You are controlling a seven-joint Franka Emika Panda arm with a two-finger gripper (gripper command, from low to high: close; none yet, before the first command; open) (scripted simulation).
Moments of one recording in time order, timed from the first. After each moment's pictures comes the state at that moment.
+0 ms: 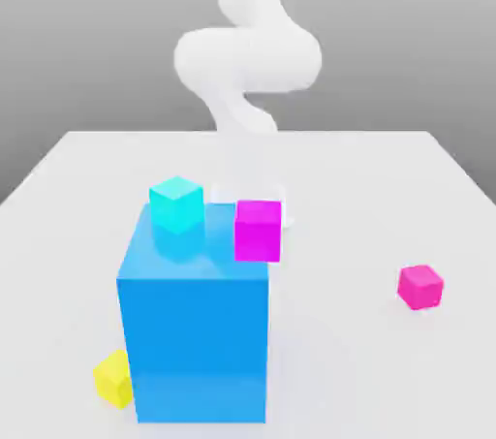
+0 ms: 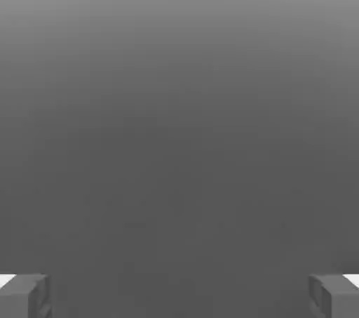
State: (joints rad) arm 0.08 -0.72 0.01 -2.35 0.01 2.35 0.70
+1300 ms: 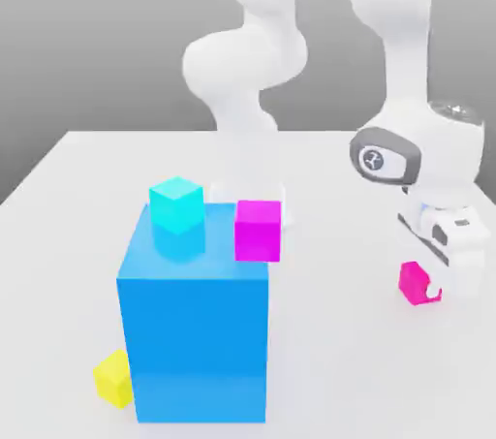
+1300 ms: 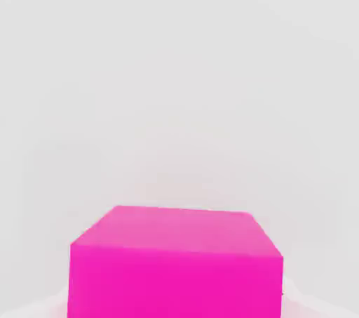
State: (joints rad) arm 0.74 0.16 0.11 -2.80 -0.10 2.96 -0.10
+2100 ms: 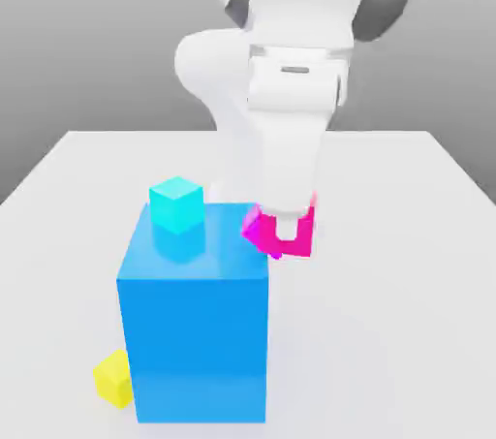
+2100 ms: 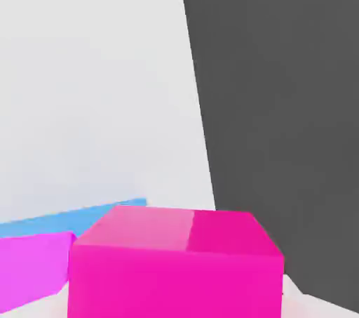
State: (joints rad) arm 0.25 -0.31 -0.23 -2.48 -0.13 2.28 -0.38
